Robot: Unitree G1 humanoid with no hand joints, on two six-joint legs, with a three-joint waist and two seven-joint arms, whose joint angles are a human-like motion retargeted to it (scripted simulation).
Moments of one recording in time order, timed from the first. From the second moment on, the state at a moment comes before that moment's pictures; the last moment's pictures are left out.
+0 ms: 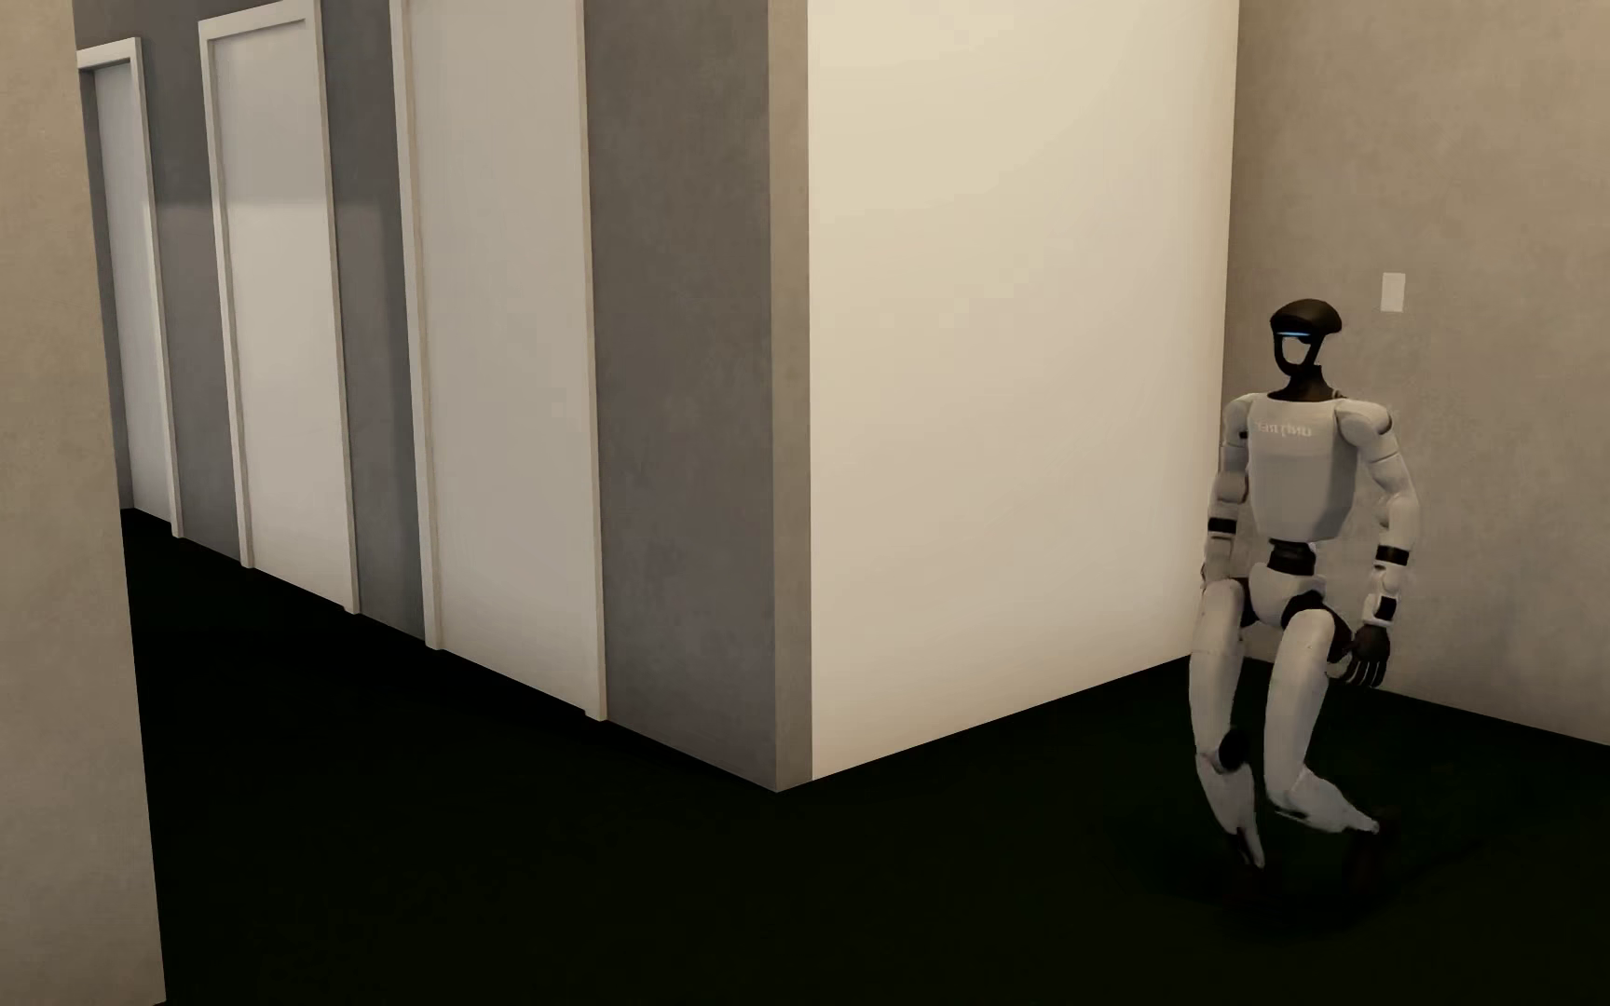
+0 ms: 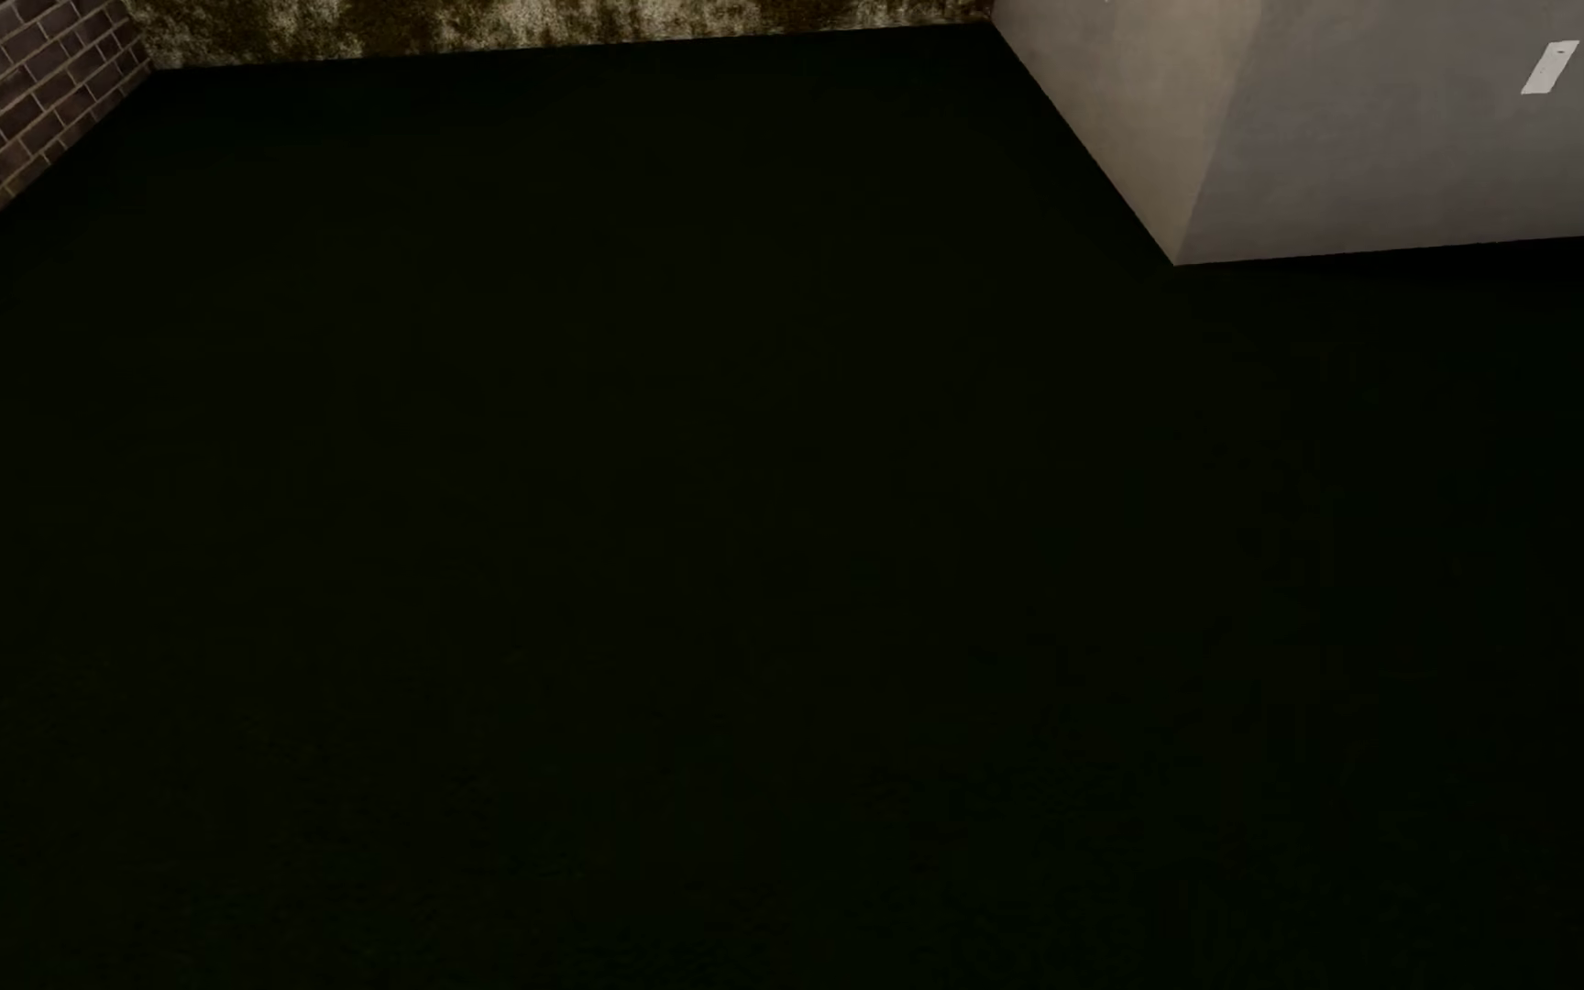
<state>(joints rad) -0.17 -0.08 0.06 0.13 0.19 0.10 0.00 0.00 0.13 1.36 0.59 0.28 0.22 -0.31 -0.05 0.31 -0.38 0.00 0.00 -0.49 0.75 0.91 0.88 0.00 0.00 0.00 0.00 0.00 0.00</state>
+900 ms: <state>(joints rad) -0.01 -0.28 -0.04 0.15 0.25 0.12 0.00 0.00 0.13 1.34 0.62 0.30 0.34 -0.15 0.18 0.34 -0.39 0.00 0.00 -0.34 0.70 0.87 0.96 0.00 0.00 0.00 0.00 0.00 0.00</state>
